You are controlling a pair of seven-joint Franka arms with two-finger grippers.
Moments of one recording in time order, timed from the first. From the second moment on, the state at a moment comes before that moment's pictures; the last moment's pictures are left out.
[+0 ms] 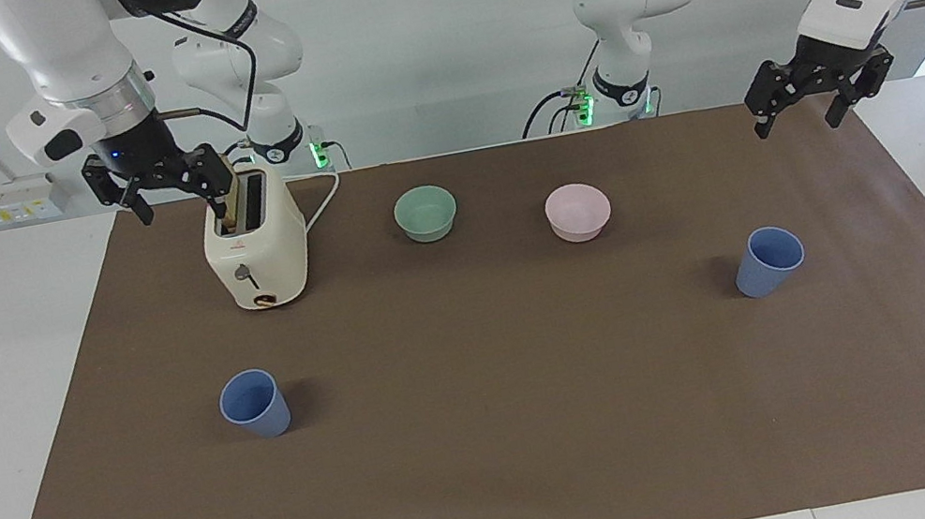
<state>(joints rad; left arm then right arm) 0.02 -0.01 -0.09 -1.57 0.00 1.60 0.02 -0.05 0.00 0.11 -1.54 -0.03 1.54 0.17</state>
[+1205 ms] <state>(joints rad) 0.05 -0.03 -0.09 -1.58 0.00 1.56 0.02 -0.05 0.00 0.11 -1.54 -0.03 1.54 0.17</state>
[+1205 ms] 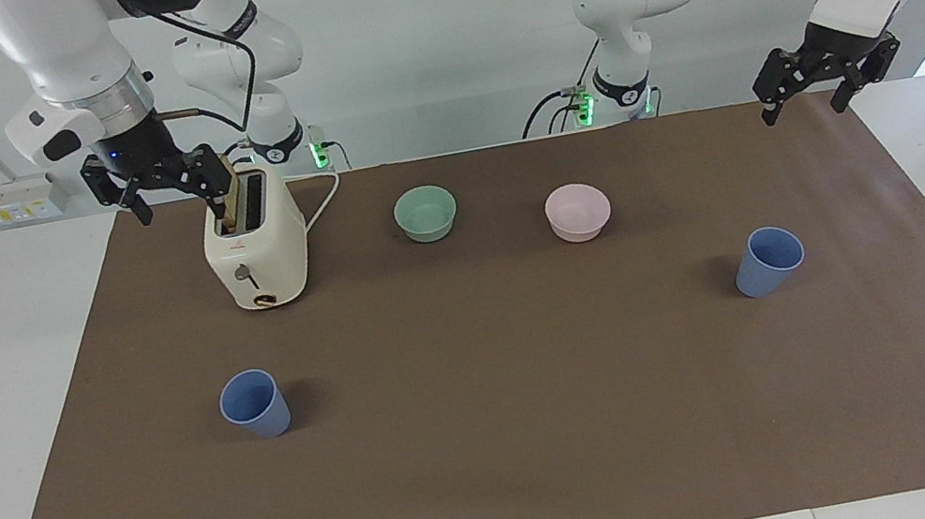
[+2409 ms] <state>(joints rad) 0.05 -0.04 -0.09 -1.58 -0.01 1.56 0.02 -0.05 0.00 0.11 -1.54 -0.03 1.54 0.17</state>
